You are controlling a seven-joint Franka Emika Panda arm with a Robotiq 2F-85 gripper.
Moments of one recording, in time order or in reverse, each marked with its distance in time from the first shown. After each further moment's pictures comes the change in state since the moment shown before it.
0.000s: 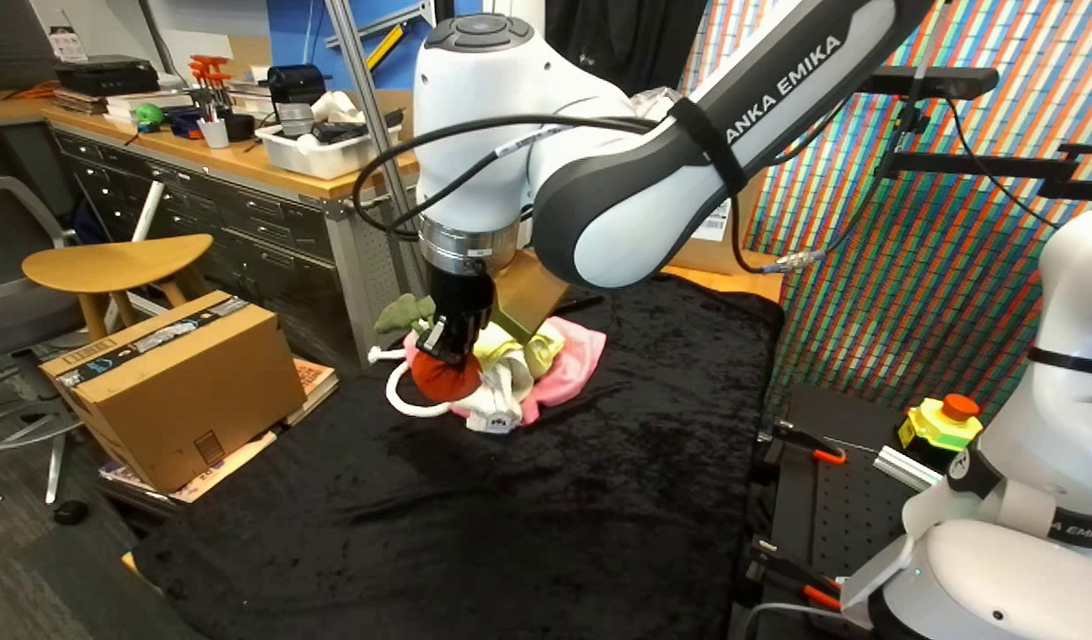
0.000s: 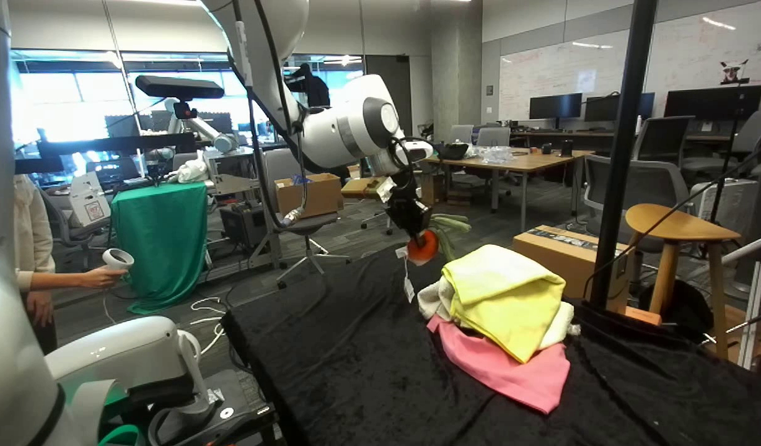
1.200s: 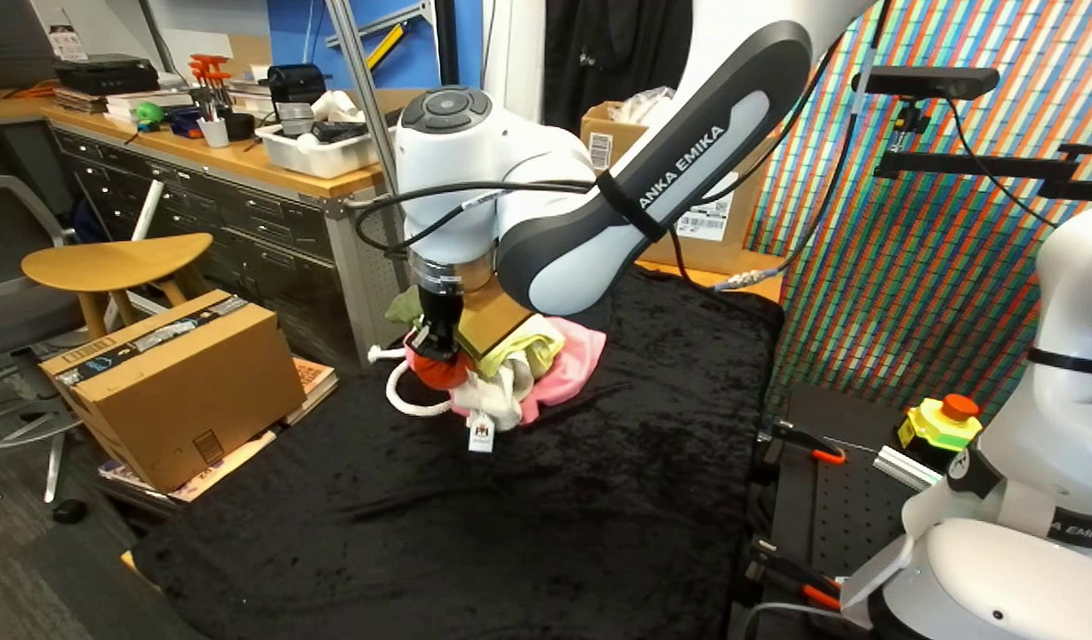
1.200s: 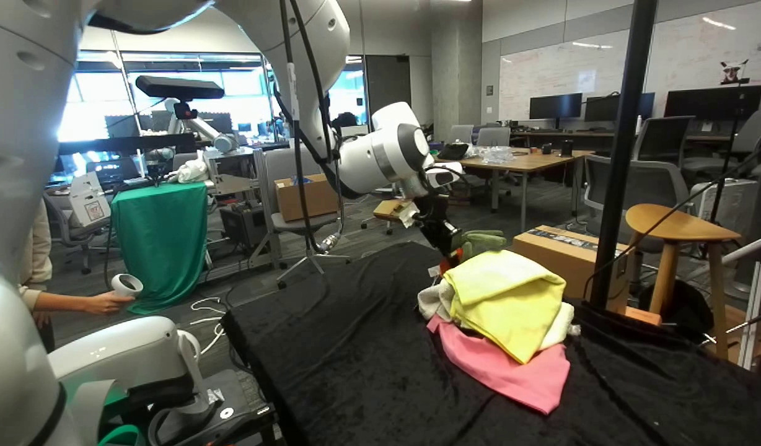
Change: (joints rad) arm 0.033 0.176 -0.119 0.132 -0.093 0.029 0.210
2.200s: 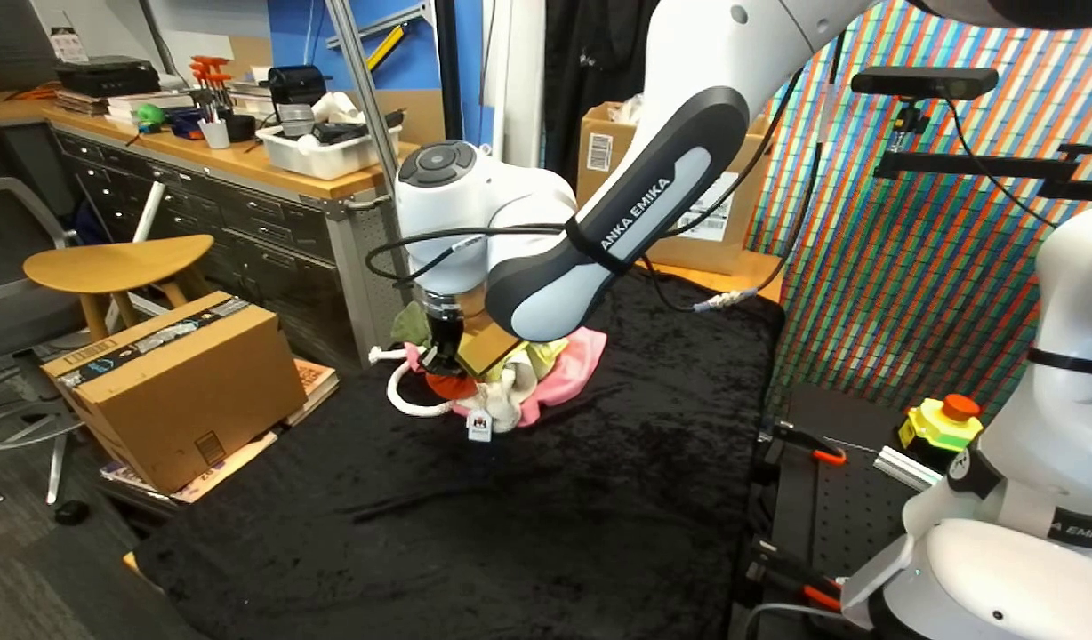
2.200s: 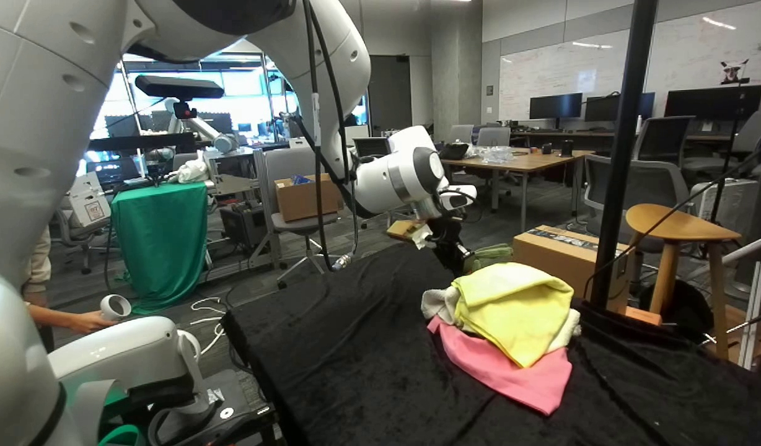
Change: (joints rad) arm 0.001 0.117 -0.041 0.063 0.017 0.000 0.000
